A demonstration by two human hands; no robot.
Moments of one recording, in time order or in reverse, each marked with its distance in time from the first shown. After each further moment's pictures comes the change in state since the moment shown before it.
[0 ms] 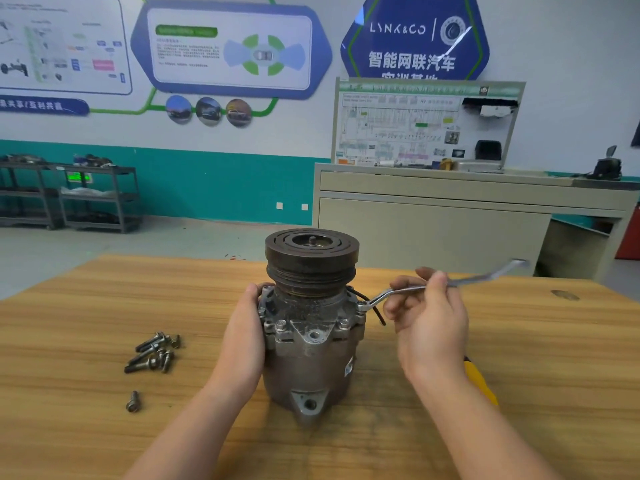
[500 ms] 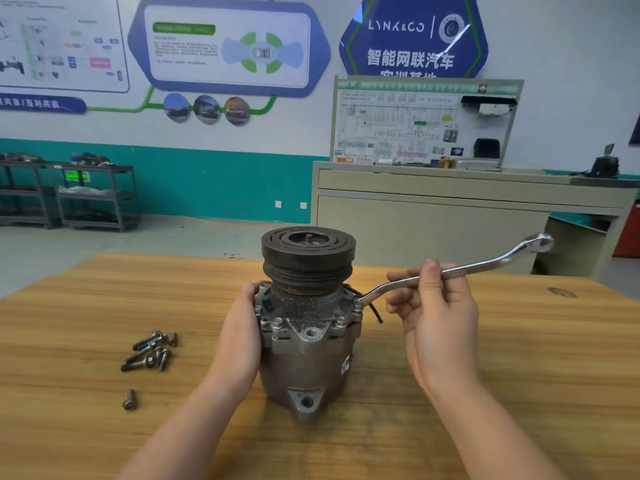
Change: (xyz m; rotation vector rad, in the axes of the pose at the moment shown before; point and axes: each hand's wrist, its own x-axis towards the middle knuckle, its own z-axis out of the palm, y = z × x) left_hand 0.001 -0.002 -0.001 0.001 -0.003 -0.022; right_hand -0.003 -0.010 -0.006 -0.055 -0.155 -0.145
